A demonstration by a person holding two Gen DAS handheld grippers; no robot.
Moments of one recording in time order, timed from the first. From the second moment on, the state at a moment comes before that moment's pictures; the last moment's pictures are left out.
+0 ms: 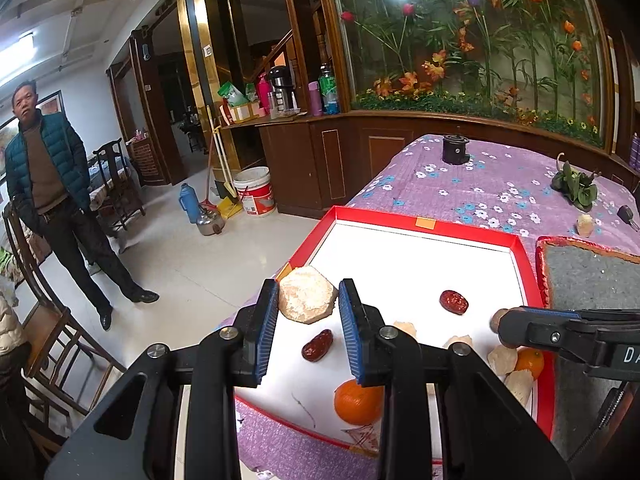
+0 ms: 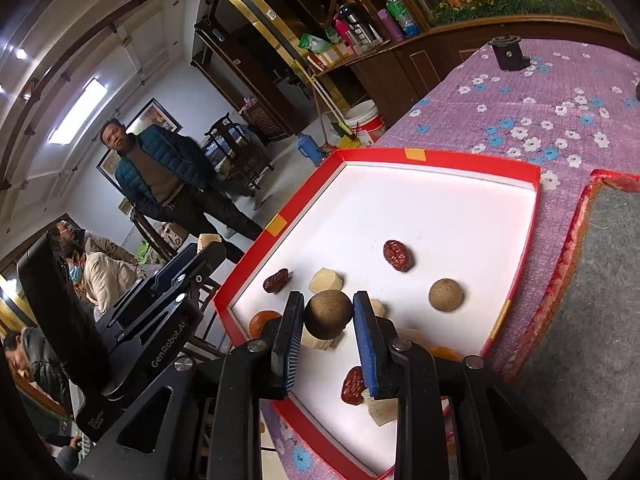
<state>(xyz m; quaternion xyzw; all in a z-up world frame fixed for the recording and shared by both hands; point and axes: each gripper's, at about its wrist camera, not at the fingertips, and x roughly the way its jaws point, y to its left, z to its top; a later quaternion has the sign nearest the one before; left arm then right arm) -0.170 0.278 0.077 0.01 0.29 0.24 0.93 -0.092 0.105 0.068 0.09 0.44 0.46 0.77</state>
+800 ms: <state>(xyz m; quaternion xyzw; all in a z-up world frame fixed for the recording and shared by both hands) -0.152 0.249 0.069 0.04 0.30 0.22 0.93 -0.079 0.083 0.055 0.11 0.42 0.44 0.78</state>
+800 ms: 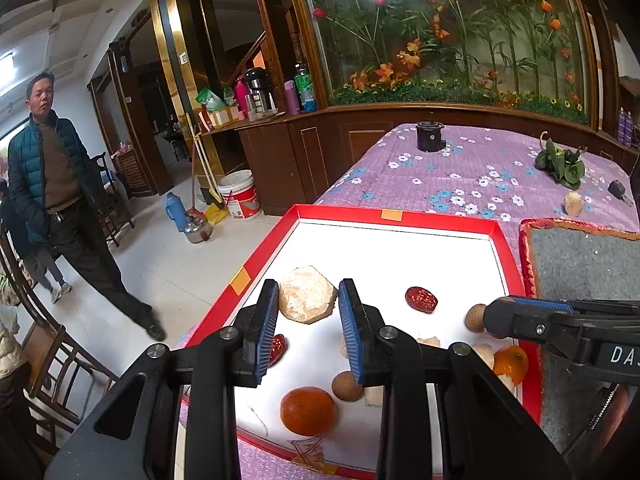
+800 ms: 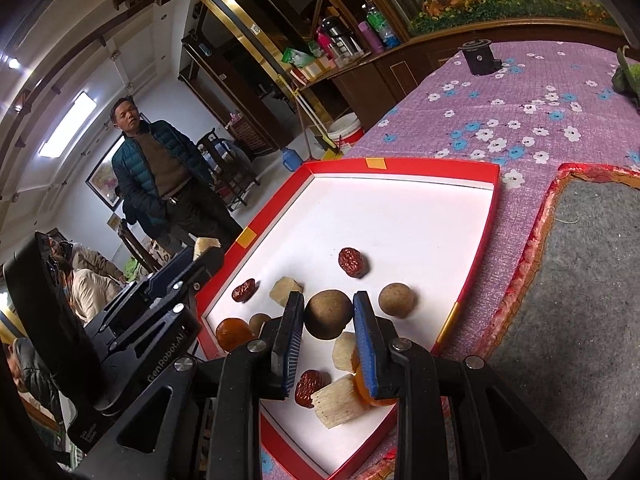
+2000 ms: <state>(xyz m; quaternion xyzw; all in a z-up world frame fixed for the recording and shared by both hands) -0.122 0.198 0.053 0.06 0.33 0.06 0.94 -0.069 0.060 0.054 0.10 0.39 0.40 0.82</state>
